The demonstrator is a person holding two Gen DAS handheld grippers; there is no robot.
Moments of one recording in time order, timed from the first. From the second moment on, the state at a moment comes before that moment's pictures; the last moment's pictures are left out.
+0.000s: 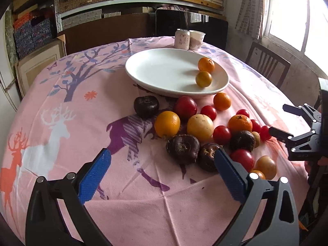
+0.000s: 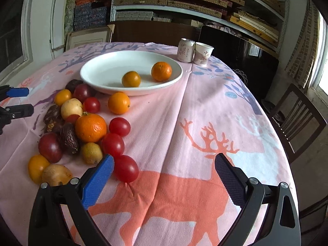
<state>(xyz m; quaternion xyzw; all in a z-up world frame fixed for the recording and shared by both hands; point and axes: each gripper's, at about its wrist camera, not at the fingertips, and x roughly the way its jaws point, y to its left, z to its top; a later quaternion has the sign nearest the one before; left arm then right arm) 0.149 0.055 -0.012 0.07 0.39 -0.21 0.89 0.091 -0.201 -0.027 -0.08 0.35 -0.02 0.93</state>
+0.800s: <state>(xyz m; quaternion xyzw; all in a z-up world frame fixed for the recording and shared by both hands) 0.162 0.042 -0.044 0.05 0.45 -0.27 0.85 0.082 -0.196 -0.043 0.03 0.39 0.07 0.92</state>
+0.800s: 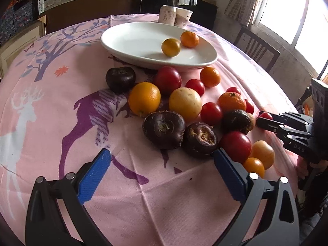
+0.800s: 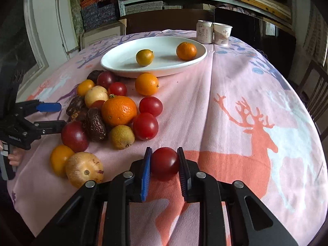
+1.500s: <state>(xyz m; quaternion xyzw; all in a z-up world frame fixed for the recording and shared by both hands) 0.183 0.031 -0.050 0.04 0.44 -0.27 0.86 0.061 -0.211 -0.040 0.06 0.33 0.01 0.94</state>
